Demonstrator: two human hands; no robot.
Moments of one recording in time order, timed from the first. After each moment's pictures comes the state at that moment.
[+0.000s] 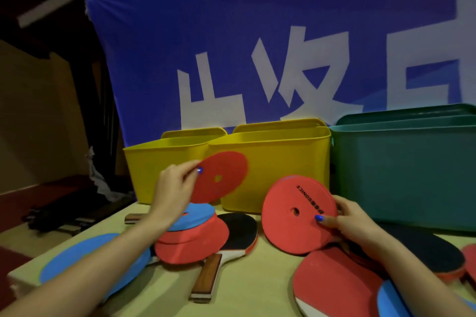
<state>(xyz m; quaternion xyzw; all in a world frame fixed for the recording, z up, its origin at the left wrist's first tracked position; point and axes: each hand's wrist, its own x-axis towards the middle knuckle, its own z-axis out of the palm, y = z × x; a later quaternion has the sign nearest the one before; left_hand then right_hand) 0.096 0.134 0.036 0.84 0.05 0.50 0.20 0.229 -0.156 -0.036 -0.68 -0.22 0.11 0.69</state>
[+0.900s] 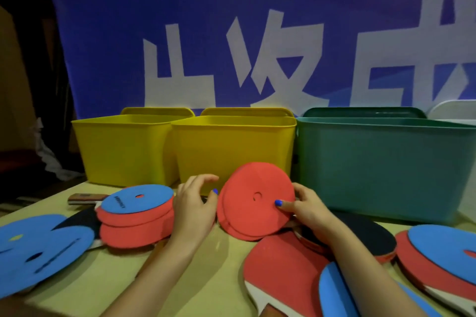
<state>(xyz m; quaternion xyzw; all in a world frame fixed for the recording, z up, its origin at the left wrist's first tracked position) 0.130 0.034 -0.032 0.82 0.07 0.45 0.35 0.238 -0.158 -0.037 -0.73 -0.20 0.09 0.65</state>
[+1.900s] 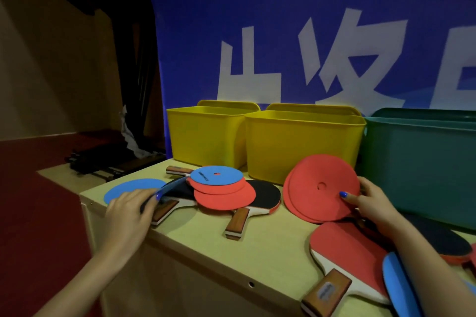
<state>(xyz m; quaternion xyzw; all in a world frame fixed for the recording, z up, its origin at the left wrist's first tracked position) -0.066 0.182 -0.060 0.84 0.25 0.47 0.06 0.223 -0.157 -0.037 -0.75 -0.21 0.04 0.62</state>
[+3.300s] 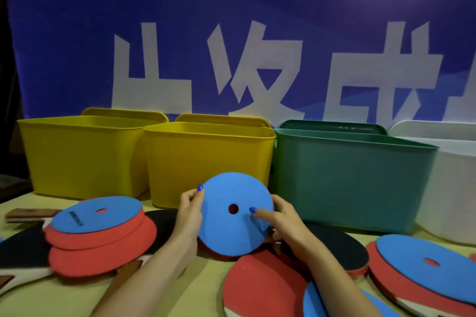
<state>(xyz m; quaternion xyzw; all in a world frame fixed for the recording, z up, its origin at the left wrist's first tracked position) 0.189 0.018 -0.042 0.60 0.13 0.28 0.74 0.230 -0.155 -0.035 -0.71 -0.18 0.09 0.67</state>
